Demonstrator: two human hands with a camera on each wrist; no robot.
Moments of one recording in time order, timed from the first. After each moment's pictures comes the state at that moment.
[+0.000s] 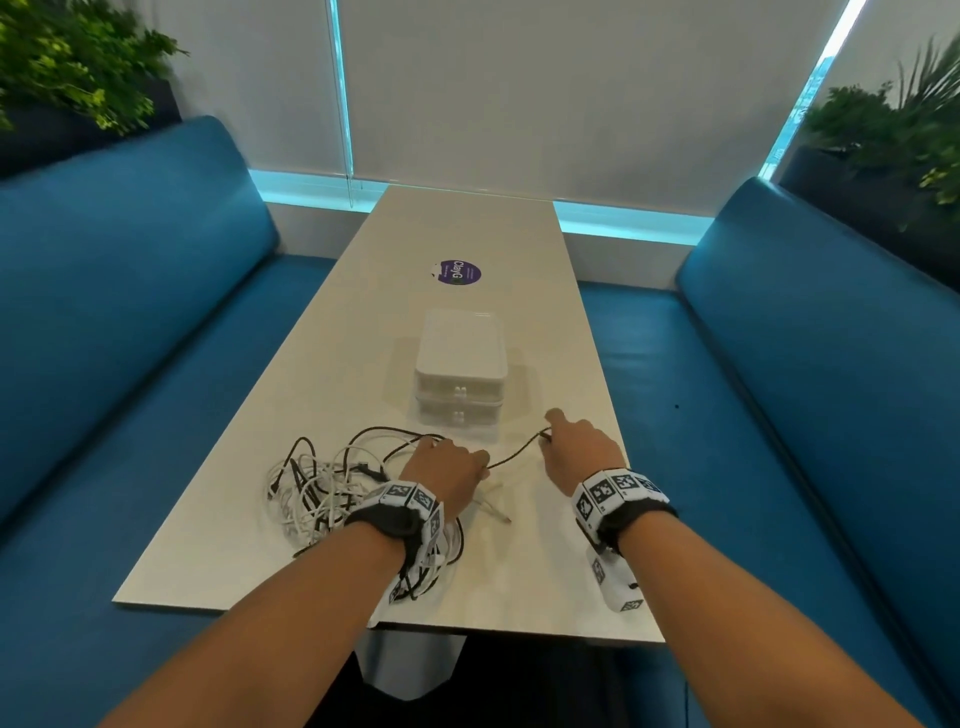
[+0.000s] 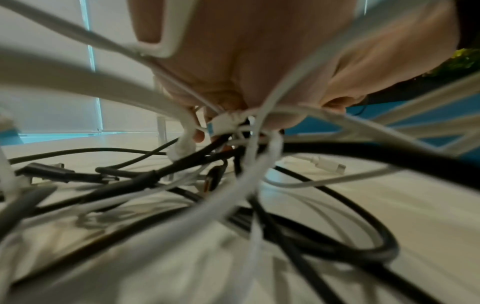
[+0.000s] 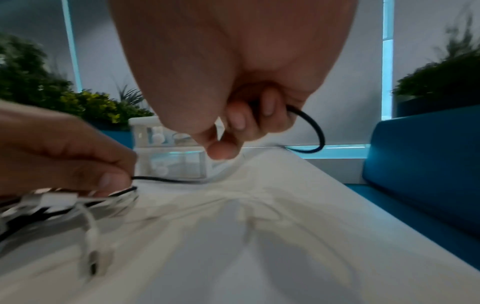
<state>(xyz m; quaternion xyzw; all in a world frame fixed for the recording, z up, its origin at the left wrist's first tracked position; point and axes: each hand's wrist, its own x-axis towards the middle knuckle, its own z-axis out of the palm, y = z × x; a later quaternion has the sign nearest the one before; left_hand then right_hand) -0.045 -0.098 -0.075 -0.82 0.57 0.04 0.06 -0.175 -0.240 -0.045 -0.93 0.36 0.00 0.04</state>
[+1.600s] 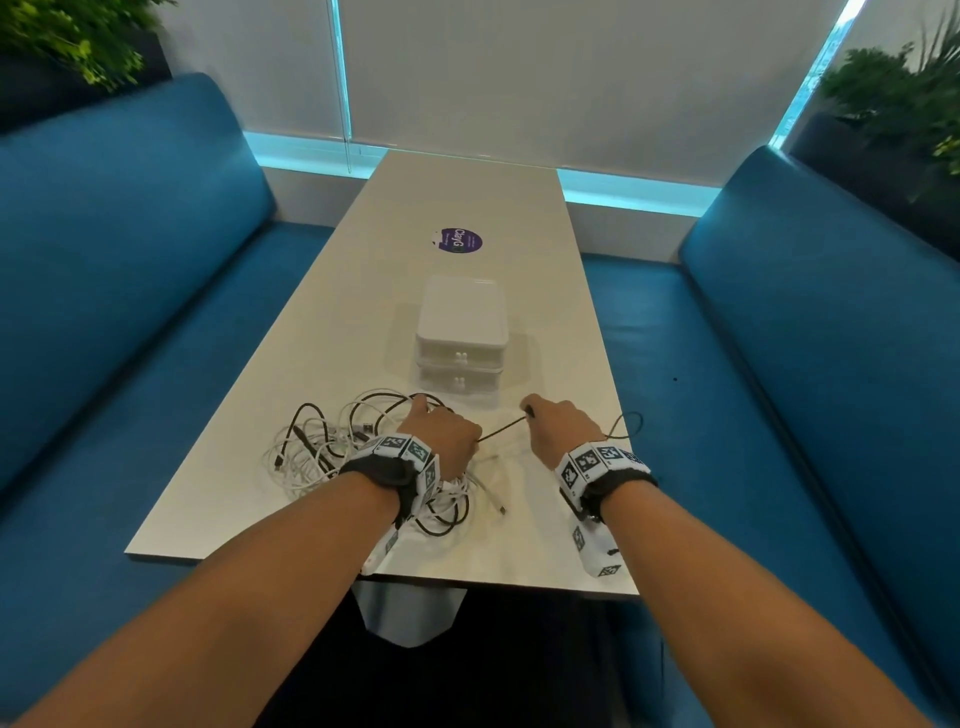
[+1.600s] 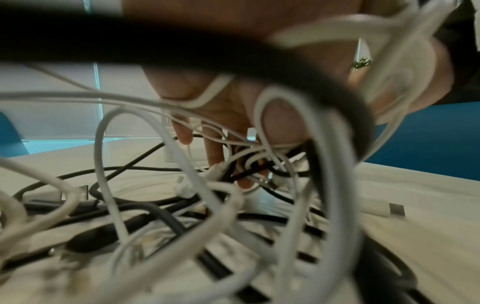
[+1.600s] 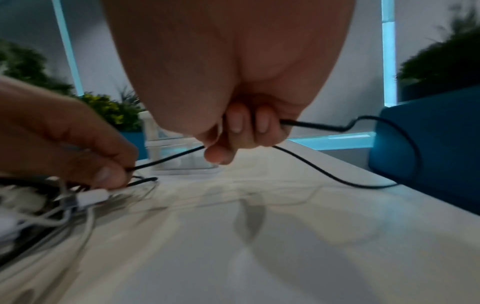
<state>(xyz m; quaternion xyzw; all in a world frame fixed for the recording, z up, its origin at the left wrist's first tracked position) -0.042 -0.091 -0.063 -0.81 0.57 0.08 0.12 -0.170 -0.226 -0.058 -0.94 0.34 0.04 0.10</state>
